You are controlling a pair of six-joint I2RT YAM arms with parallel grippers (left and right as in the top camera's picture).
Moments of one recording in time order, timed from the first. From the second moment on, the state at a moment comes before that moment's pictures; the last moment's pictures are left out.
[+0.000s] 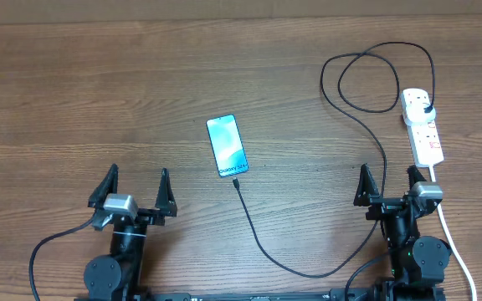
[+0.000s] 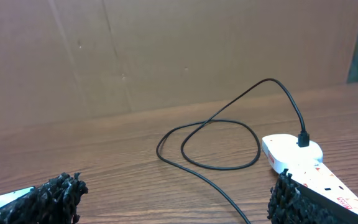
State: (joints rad) left arm -0.09 0.01 0.04 0.09 0.03 -0.13; right arm -0.08 0.01 0.02 -0.02 -0.10 0.15
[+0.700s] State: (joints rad) left arm -0.09 0.47 0.87 -0.75 0.01 -0.15; right arm -0.08 0.01 0.02 -0.02 -0.10 0.15
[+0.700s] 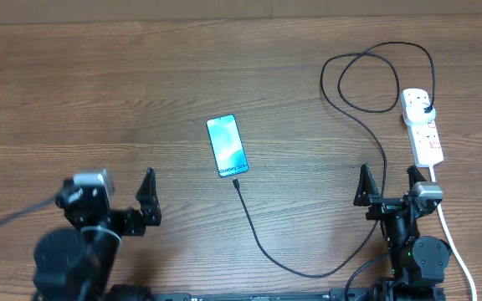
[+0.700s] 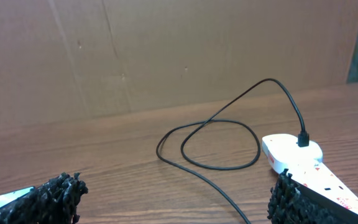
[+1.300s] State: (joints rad) left arm -0.09 1.28 1.35 -1.02 0.64 -0.16; right arm -0.08 0.01 0.02 -0.03 -0.10 0.15
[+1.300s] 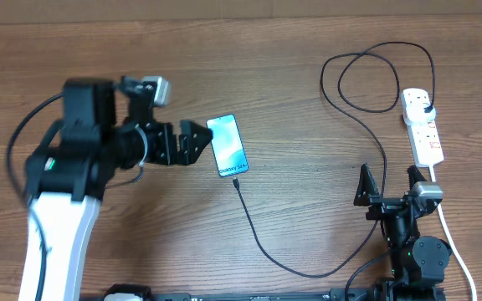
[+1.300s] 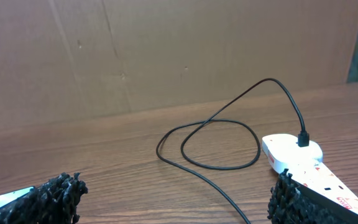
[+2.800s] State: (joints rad) left arm -0.43 1.70 1.35 -1.03 0.25 -0.58; right arm -0.08 0.01 0.02 -0.03 -0.10 0.15
